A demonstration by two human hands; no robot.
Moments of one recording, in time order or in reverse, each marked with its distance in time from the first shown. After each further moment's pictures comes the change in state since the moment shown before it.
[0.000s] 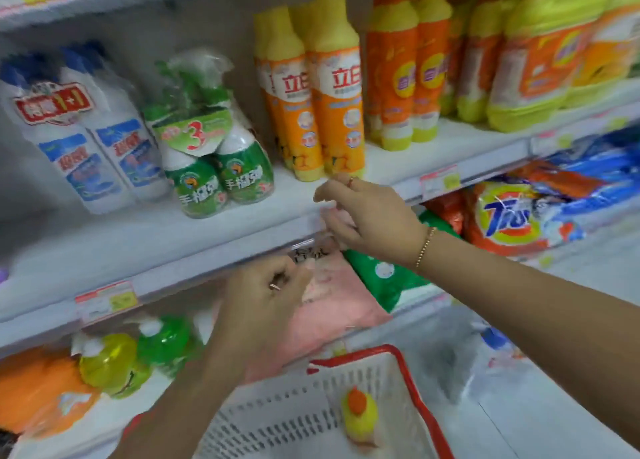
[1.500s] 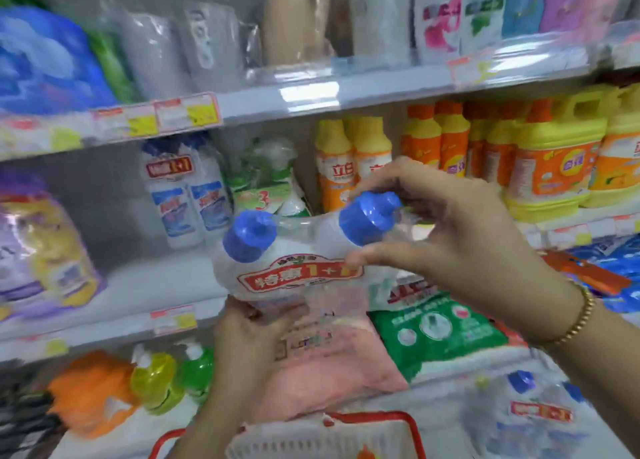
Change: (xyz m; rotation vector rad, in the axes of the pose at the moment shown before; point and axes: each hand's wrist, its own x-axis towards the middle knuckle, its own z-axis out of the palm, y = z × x) left_hand -0.019 0.018 -0.037 -0.357 0.436 -0.055; right_hand 0.005 -0.104 -0.158 0.442 0.168 -0.086
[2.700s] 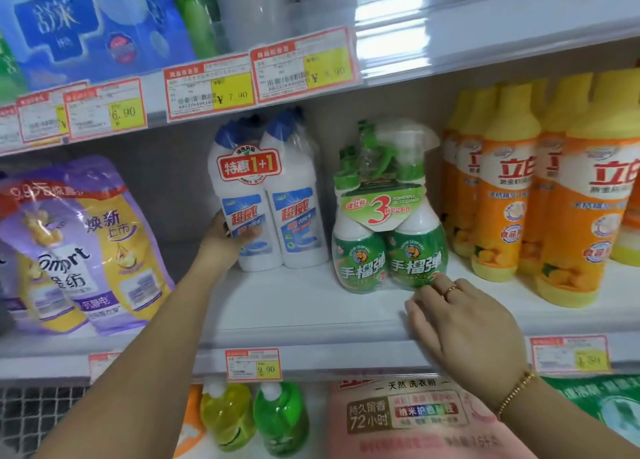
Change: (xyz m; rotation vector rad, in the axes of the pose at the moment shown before) left_hand 0.268 -0.102 -0.155 0.301 0.120 -0.165; right_hand 0.019 0.192 0.224 -0.731 -0.046 0.019
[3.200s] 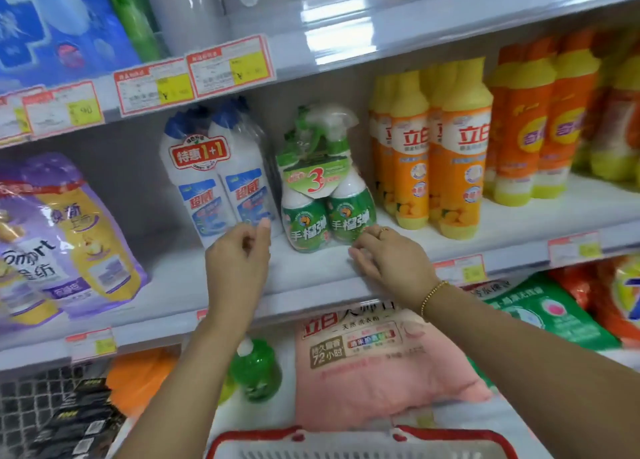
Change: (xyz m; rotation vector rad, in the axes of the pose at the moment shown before) left_hand -0.168 0.065 0.054 0.219 0.150 0.353; right_hand 0.000 0.004 -0.033 0.261 -0.108 0.043
